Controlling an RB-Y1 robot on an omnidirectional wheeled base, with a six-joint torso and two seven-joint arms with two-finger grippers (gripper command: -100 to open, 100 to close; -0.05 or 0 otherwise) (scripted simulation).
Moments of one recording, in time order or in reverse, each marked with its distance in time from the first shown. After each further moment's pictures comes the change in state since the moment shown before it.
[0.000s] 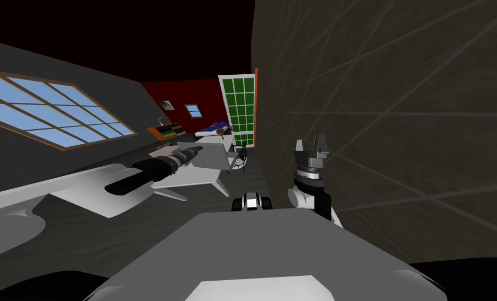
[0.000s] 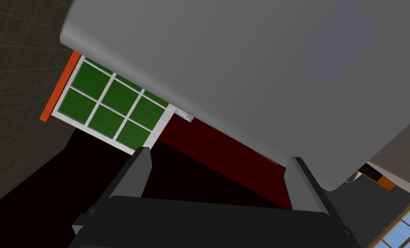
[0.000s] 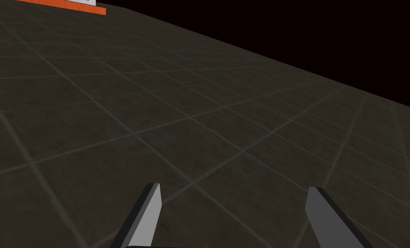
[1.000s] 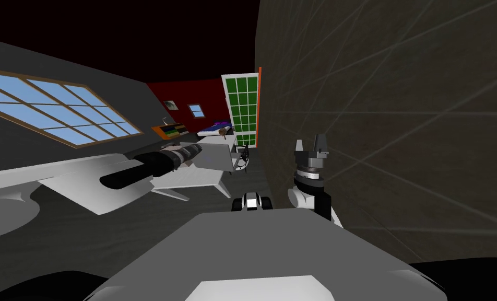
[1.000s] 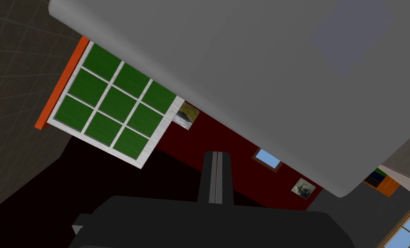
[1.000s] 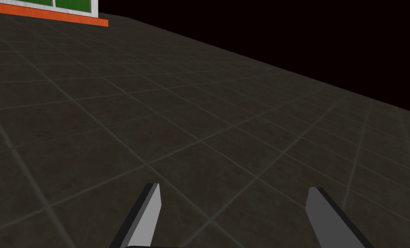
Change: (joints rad) left arm 0.032 0.139 0.148 -0.055 0.153 0.094 0.046; right arm 0.000 0.000 0.000 0.000 0.000 0.000 0.000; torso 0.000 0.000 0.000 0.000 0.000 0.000
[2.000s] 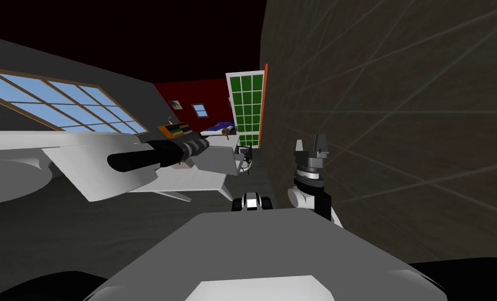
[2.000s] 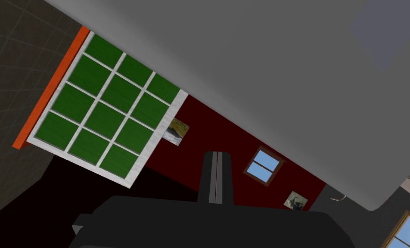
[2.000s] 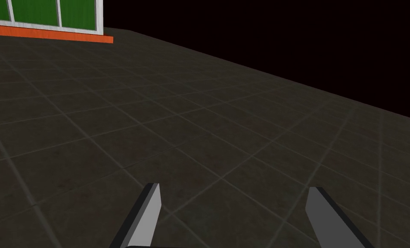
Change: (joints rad) left arm 0.031 0.262 0.248 -0.007 0.289 0.147 0.083; right arm 0.000 0.000 0.000 0.000 0.000 0.000 0.000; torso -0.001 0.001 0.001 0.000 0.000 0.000
